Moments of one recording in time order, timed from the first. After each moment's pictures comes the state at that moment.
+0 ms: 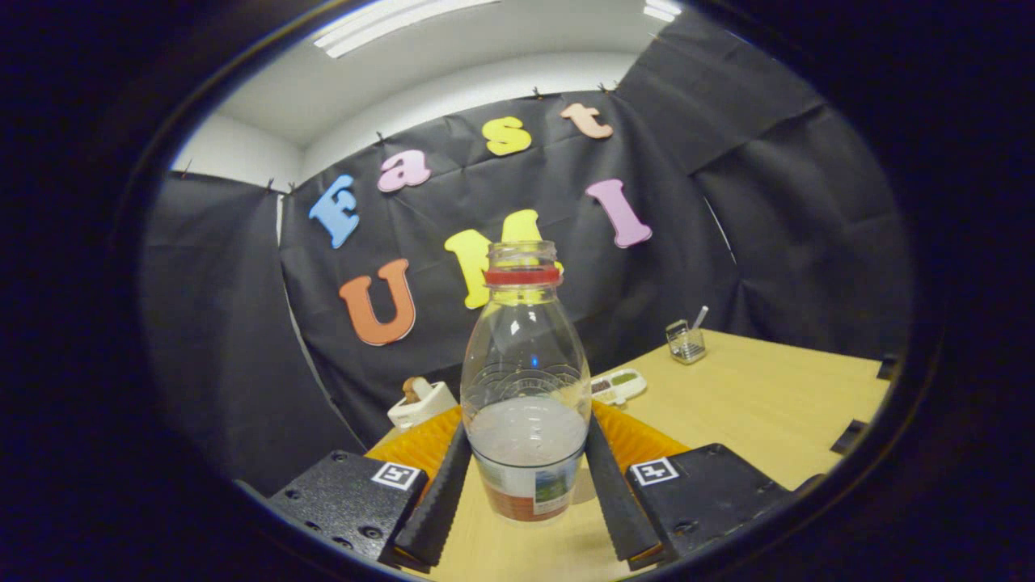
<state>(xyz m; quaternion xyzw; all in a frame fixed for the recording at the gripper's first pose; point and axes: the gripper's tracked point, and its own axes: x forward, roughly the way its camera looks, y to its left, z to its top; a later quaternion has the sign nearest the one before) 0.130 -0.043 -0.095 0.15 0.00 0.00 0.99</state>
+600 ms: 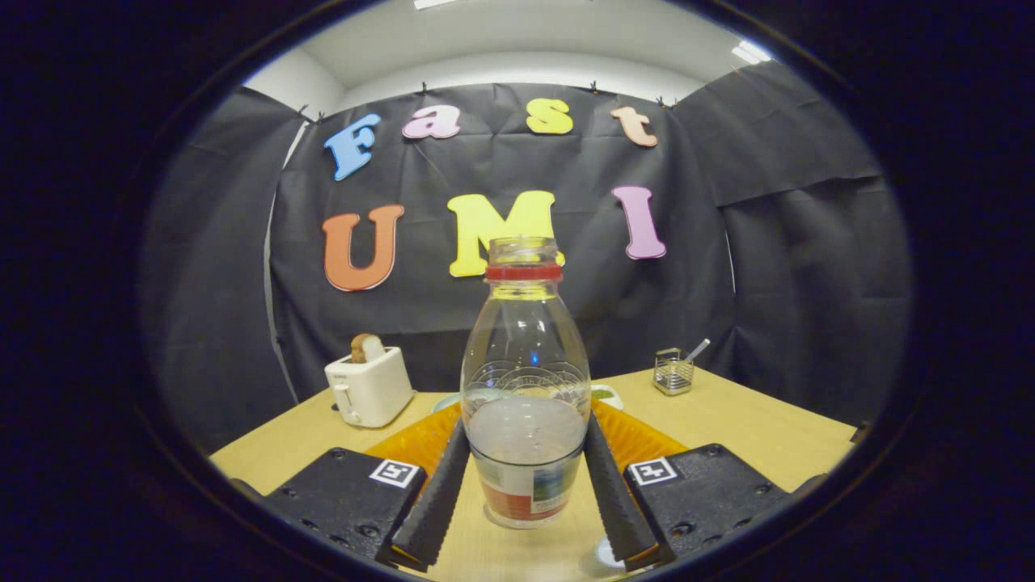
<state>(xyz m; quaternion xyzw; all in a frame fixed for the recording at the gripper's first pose) 0.215 -0.045 -0.137 0.04 0.03 -0.03 1.00</state>
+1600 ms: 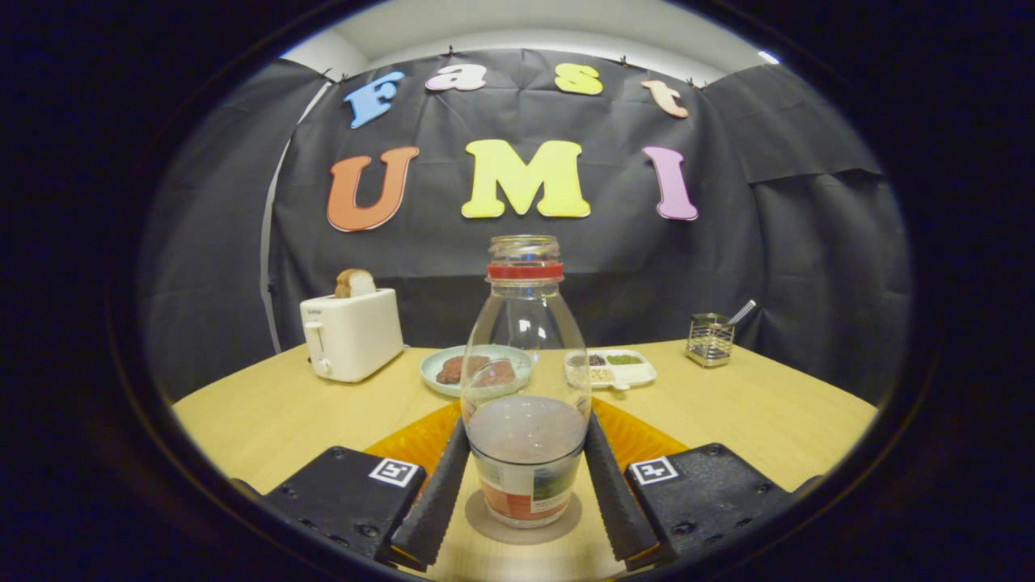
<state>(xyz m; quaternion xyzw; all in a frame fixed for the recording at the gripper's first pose) 0.281 -0.034 -0.236 0.00 0.08 -0.01 1.00</state>
